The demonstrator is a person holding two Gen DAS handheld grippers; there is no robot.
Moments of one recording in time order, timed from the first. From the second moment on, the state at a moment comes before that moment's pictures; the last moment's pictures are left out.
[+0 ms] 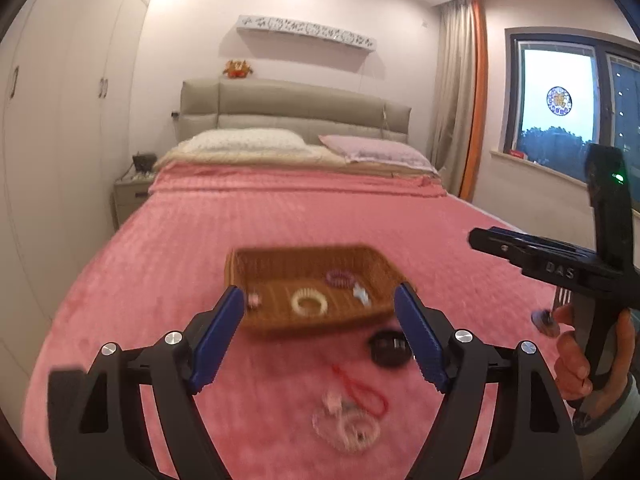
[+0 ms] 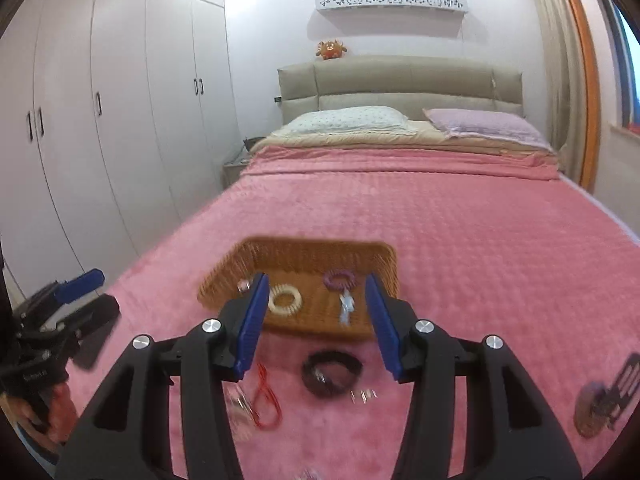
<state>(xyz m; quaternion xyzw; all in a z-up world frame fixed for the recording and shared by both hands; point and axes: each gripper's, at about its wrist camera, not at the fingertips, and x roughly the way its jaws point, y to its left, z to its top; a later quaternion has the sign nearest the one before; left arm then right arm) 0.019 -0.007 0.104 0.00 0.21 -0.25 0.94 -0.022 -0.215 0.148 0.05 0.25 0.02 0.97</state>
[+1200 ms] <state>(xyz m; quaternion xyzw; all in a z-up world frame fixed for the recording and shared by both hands) 0.048 -0.044 -0.033 0.02 0.39 -0.31 0.87 -0.078 -0.190 -0.021 0.10 0.41 0.01 0.91</state>
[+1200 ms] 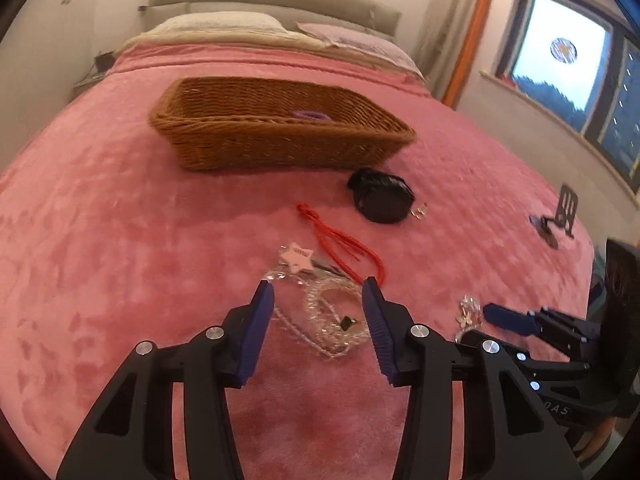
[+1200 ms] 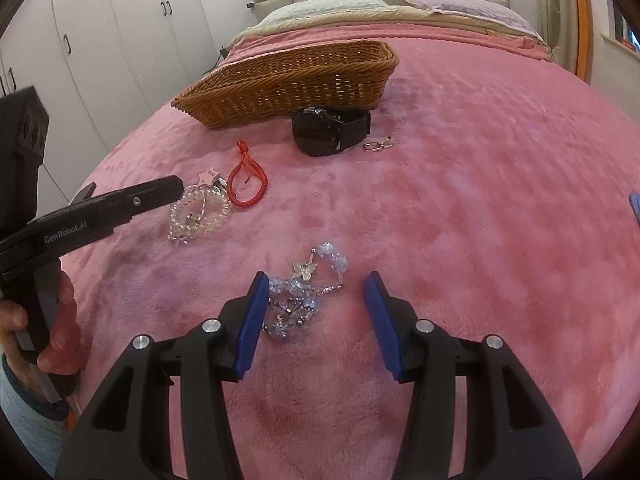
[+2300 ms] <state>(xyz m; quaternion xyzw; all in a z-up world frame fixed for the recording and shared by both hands) 0.023 0.014 -0.042 -0.05 0.43 -0.20 0.88 -0.069 -0.183 -0.016 0.12 0.40 0.04 0.90</state>
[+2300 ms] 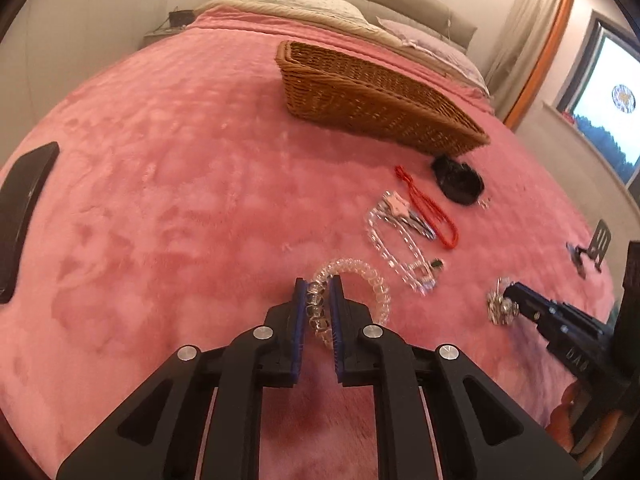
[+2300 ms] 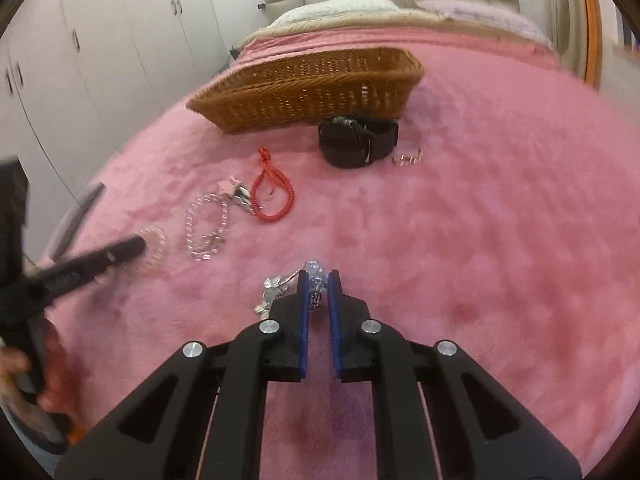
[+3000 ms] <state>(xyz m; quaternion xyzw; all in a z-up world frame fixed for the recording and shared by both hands) 0.005 0.001 -0.048 0.02 0.41 -0.20 0.89 -0.069 -0.150 -0.019 0.06 0.41 0.01 0.91</state>
